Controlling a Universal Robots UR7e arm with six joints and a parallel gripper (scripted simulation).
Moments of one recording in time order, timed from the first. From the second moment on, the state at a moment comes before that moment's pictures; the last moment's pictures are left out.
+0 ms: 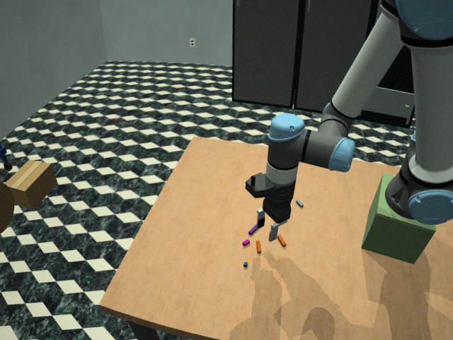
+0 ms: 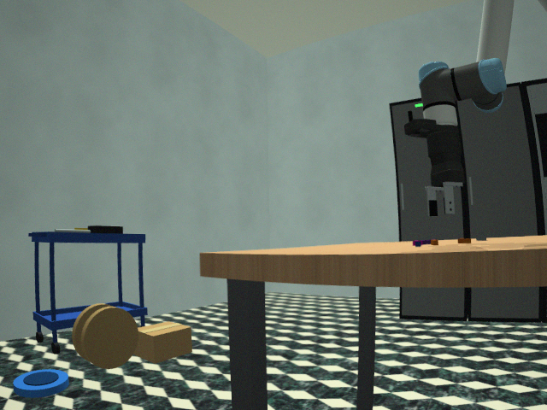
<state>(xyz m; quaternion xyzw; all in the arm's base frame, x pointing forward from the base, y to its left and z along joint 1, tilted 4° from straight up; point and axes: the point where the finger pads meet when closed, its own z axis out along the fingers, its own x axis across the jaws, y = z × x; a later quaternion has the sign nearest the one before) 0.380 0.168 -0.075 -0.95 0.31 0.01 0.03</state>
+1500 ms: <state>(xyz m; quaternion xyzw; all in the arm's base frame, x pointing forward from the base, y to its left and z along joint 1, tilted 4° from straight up) 0.380 0.167 -0.075 -0.95 0.30 0.01 0.03</state>
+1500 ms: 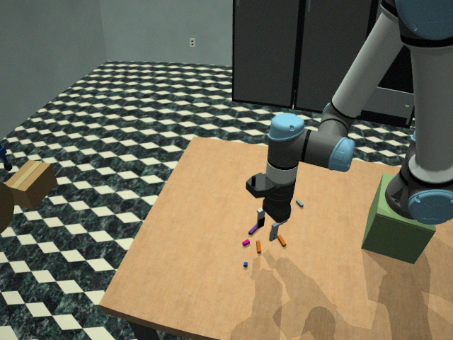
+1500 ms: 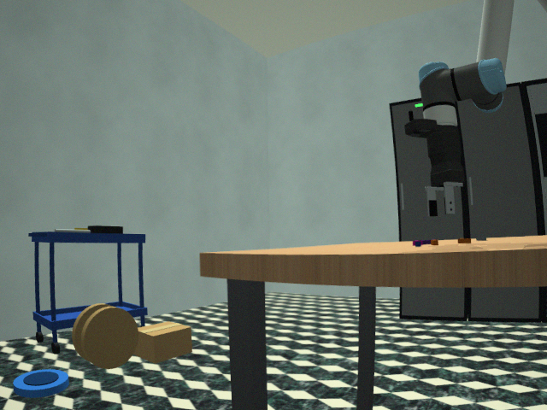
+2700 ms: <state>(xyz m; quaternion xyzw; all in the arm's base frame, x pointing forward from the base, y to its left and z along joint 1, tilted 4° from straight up) 0.376 0.134 -0.078 -1.00 -0.03 0.00 0.03</state>
